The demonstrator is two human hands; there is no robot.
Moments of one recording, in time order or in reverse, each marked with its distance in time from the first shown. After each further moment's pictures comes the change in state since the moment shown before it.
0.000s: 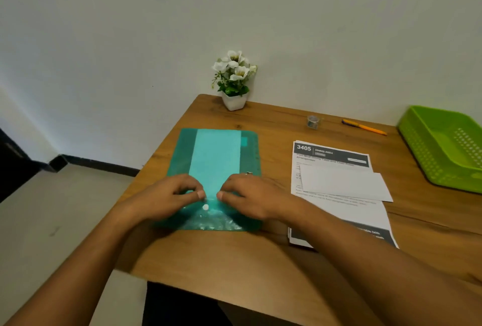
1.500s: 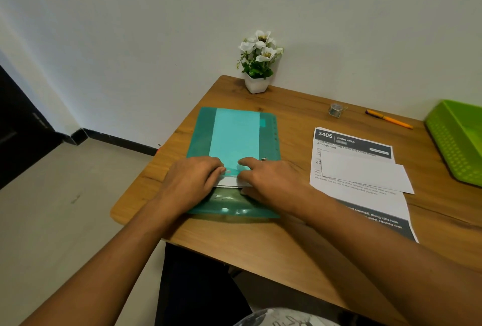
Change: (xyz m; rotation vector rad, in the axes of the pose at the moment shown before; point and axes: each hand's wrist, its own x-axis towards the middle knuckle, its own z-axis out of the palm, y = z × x) left_hand -0.009 -0.012 0.038 0.466 0.430 0.136; right_hand -0.015 -0.025 0.012 -0.571 0.094 -0.148
